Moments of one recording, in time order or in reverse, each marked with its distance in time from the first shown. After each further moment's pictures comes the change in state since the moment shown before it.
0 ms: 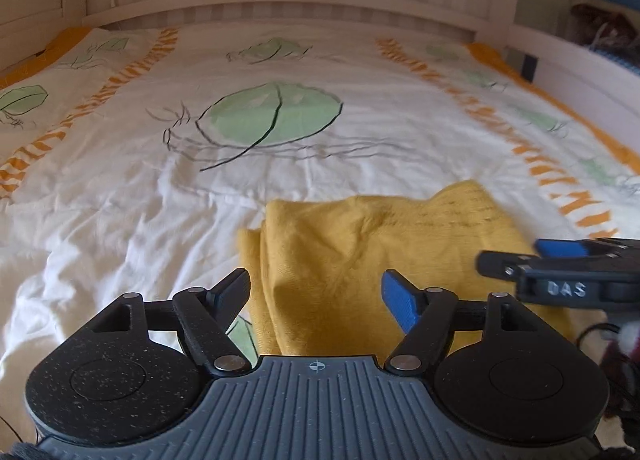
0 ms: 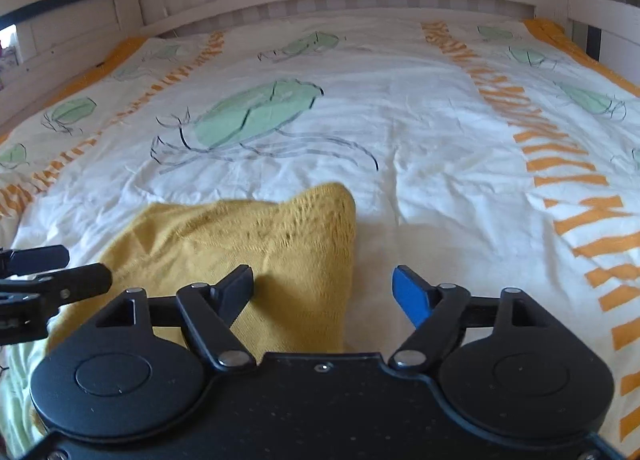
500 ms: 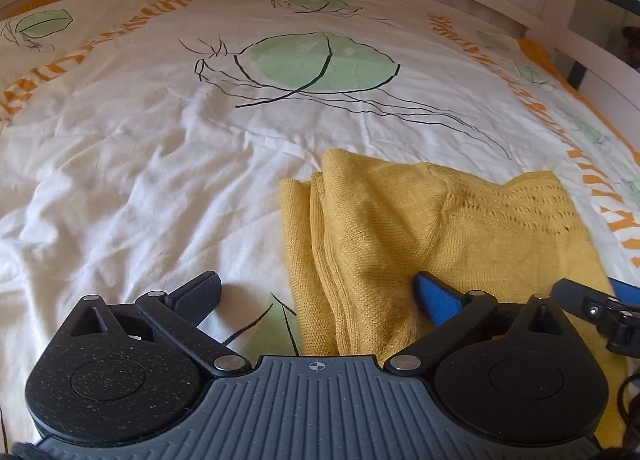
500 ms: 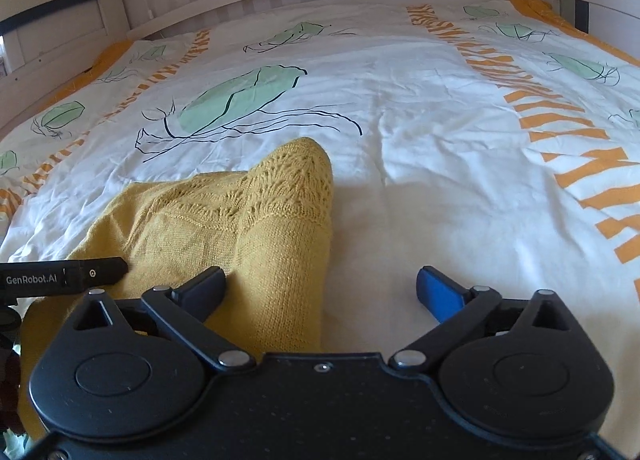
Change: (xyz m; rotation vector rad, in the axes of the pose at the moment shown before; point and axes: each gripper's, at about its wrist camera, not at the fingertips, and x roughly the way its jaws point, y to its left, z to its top) left arm 0.032 0.041 -0.012 -0.154 0.104 0.002; right arm -0.001 -0.014 -0.017 0.071 -0.009 0.022
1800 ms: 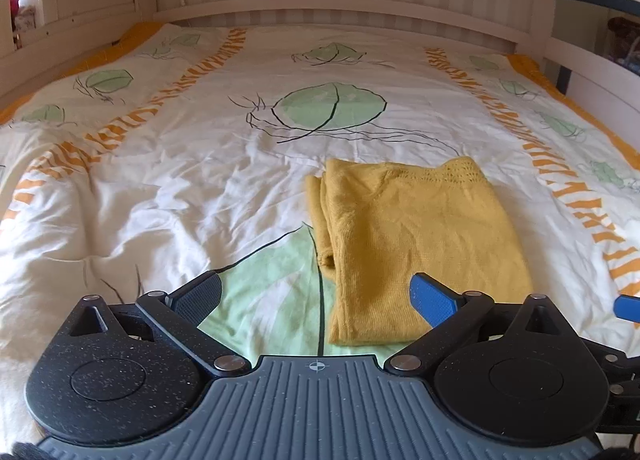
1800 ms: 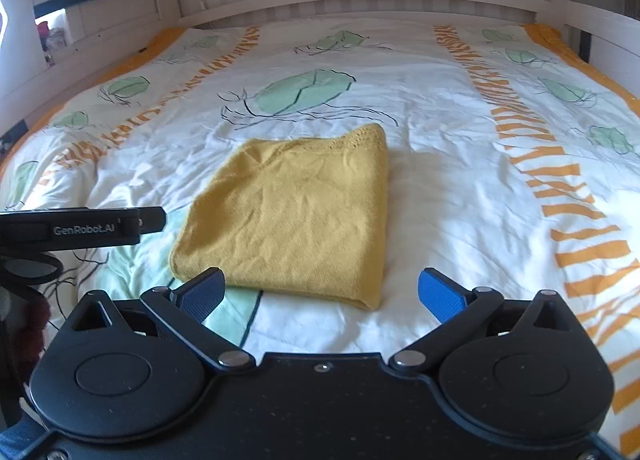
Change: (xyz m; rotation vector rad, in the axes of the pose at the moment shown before) left arm -0.163 -0.036 -0.062 0.065 -0.118 0.149; right arm -0.158 0.053 -0.054 -0.101 0.021 -0.006
